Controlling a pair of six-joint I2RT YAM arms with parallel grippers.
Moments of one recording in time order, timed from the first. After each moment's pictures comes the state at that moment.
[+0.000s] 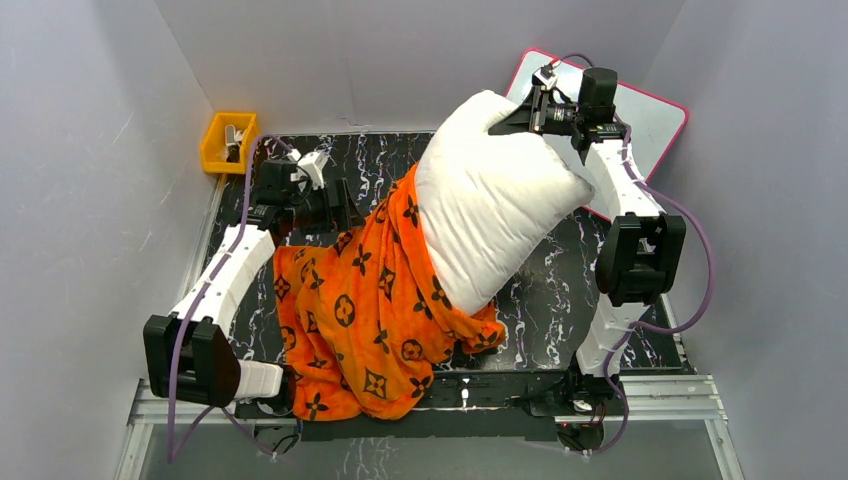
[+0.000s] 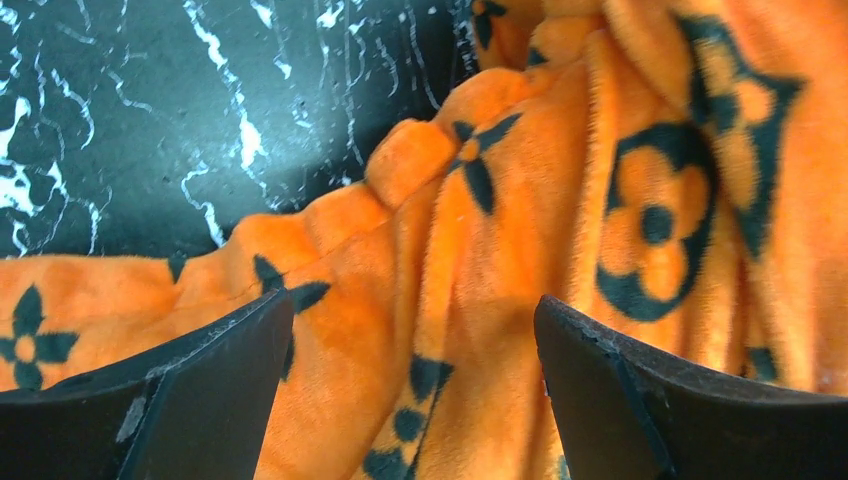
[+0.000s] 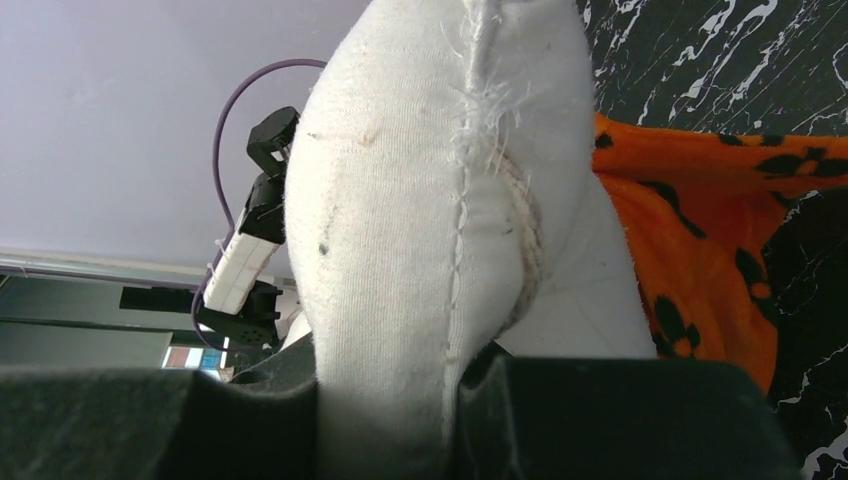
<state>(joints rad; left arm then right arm) -0.17 1.33 1.11 -0.53 0.43 -0.28 0.05 1.90 1.76 -0.16 -1.30 0.90</state>
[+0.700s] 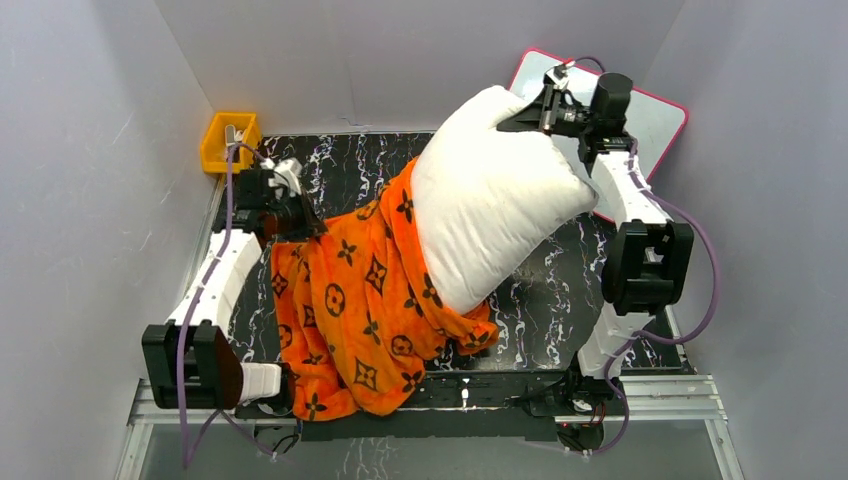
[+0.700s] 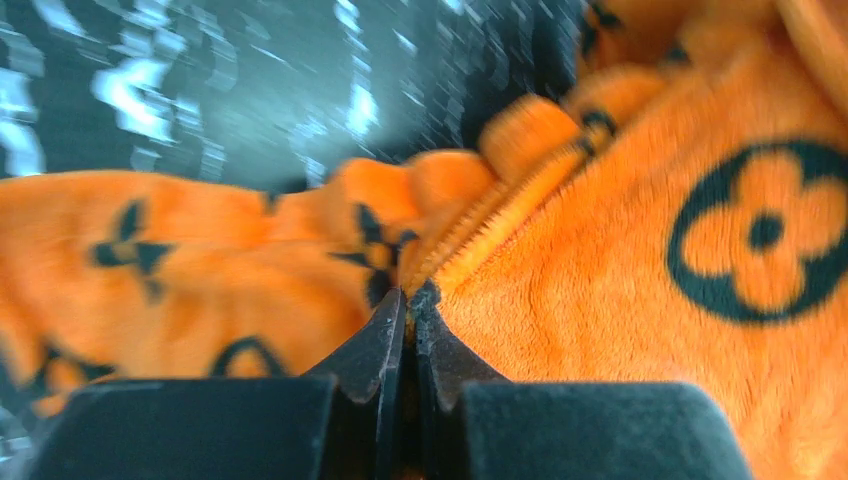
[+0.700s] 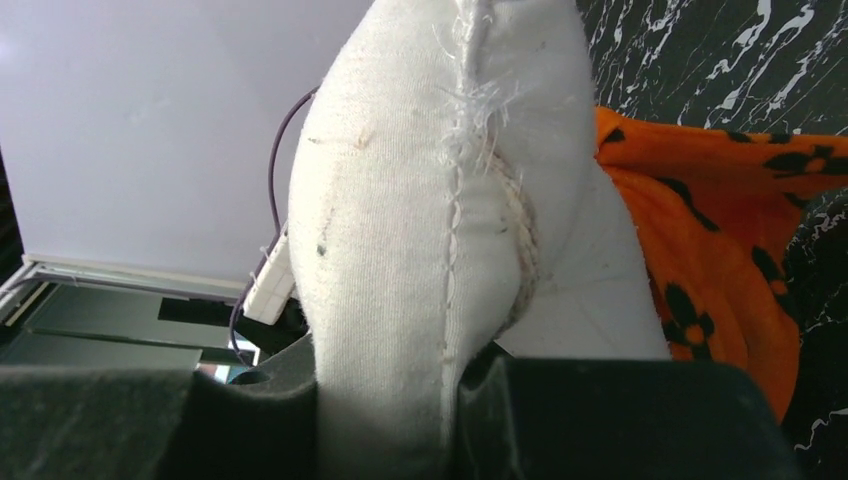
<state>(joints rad) -0.08 1.26 1.00 -0.58 0.39 -0.25 0.03 1.84 1.62 0.12 -1.31 1.13</state>
